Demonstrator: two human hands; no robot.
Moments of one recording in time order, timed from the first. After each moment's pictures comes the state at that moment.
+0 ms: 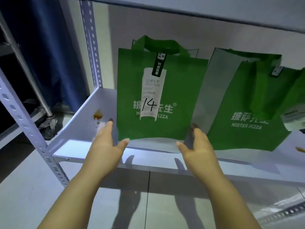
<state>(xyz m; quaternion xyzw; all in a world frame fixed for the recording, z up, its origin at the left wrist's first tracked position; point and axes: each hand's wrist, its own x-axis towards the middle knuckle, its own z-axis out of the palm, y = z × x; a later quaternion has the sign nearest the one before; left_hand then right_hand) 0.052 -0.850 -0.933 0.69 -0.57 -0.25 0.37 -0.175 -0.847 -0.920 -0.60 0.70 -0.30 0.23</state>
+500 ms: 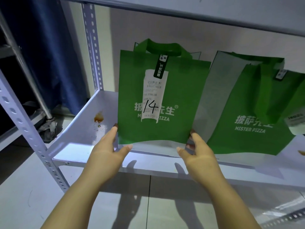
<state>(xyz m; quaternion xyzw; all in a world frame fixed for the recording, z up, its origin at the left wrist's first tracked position) 0.058 -0.851 -0.941 0.65 -0.57 -0.31 0.40 -0.174 -0.855 -0.935 -0.58 0.67 -0.36 0.30</state>
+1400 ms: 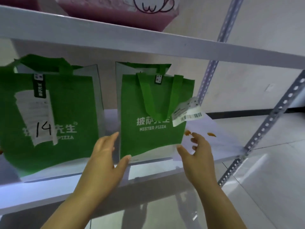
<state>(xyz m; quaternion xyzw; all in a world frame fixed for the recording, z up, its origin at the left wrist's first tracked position) -0.130 -0.831 -0.897 0.52 -0.73 -0.25 0.36 -0.351 -0.789 -0.900 -0.41 0.76 -0.48 0.12</state>
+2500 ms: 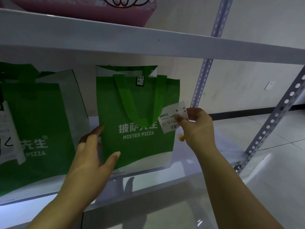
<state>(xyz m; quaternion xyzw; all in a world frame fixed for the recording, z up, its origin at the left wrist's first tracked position) -0.165 -0.859 -0.886 0.53 -0.70 -0.26 0.40 -0.408 -0.863 -0.850 -0.40 0.68 -0.59 0.16</state>
